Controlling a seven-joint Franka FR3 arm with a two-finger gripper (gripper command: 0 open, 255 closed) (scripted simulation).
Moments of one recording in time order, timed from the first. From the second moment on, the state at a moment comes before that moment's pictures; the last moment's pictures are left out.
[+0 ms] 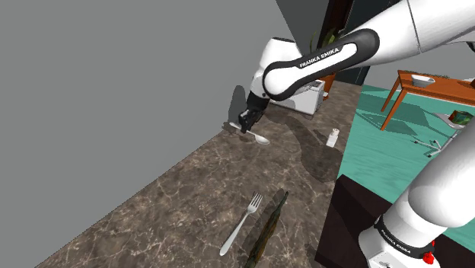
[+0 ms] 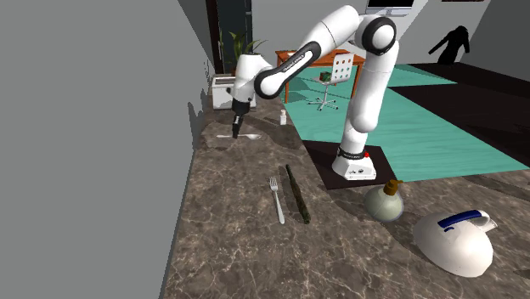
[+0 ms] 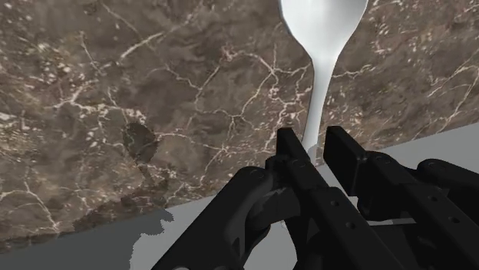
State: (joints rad) arm -0.09 -0.05 0.32 -2.25 0.15 2.43 0.05
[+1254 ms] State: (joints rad) arm -0.28 -0.16 0.02 -2.35 0.27 2.35 -0.51
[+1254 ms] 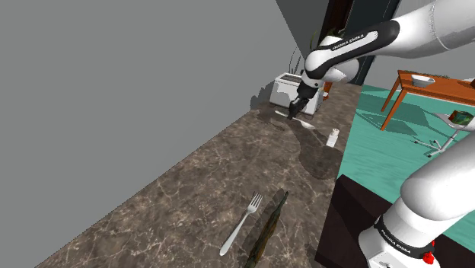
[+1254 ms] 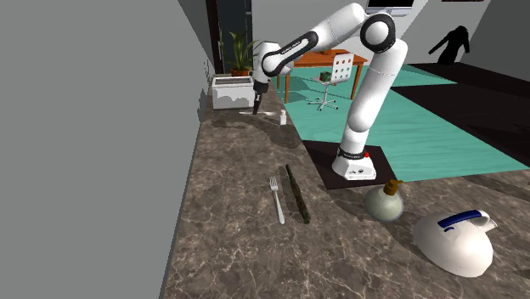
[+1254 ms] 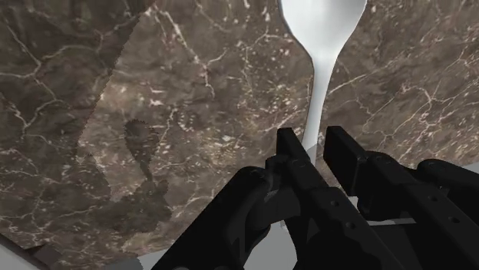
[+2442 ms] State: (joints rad) arm -0.44 0.02 -0.18 -2.18 0.32 2.27 -0.89
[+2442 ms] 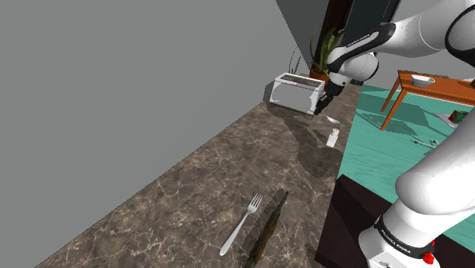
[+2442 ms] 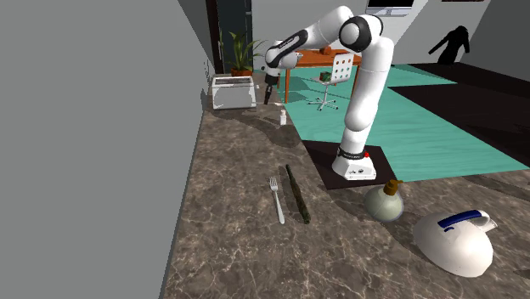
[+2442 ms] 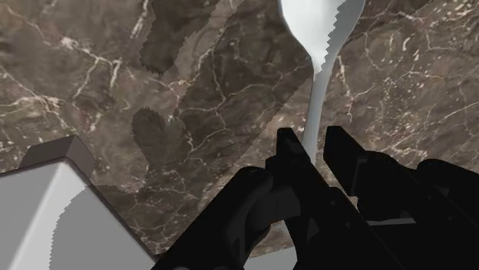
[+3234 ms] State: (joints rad) arm -0.43 0.11 -0.17 -2.24 0.39 2.41 -0.96
